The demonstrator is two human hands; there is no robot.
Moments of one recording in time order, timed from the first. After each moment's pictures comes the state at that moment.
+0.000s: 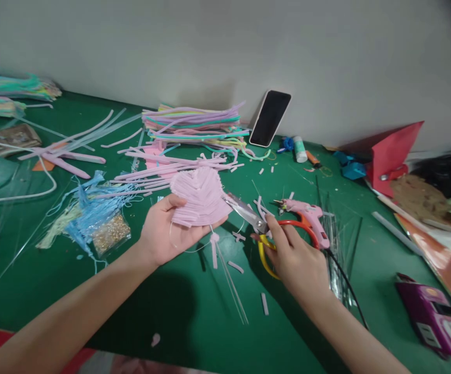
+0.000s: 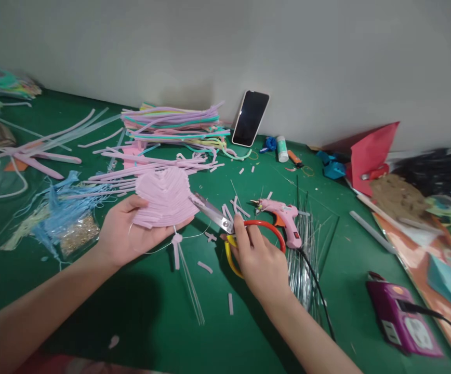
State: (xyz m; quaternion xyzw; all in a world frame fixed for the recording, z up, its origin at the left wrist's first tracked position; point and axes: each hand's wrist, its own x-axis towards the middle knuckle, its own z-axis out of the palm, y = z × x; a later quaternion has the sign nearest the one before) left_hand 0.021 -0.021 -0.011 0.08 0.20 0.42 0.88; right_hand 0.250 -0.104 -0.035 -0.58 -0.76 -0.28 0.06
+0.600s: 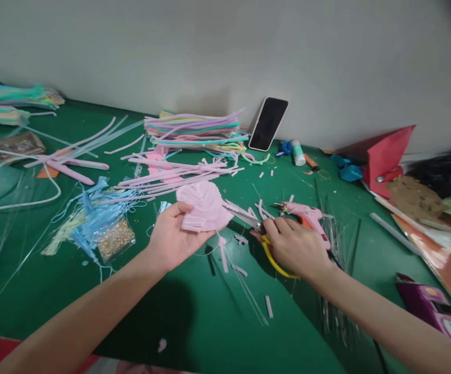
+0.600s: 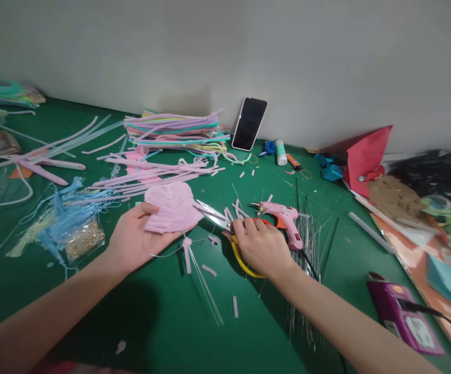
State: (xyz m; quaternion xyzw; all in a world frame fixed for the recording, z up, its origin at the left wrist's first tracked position) left_hand 0.023 -0.022 -0.012 0.04 0.26 0.43 0.86; right_hand 0.260 -0.071 -0.030 -0.48 -0.83 -0.28 0.01
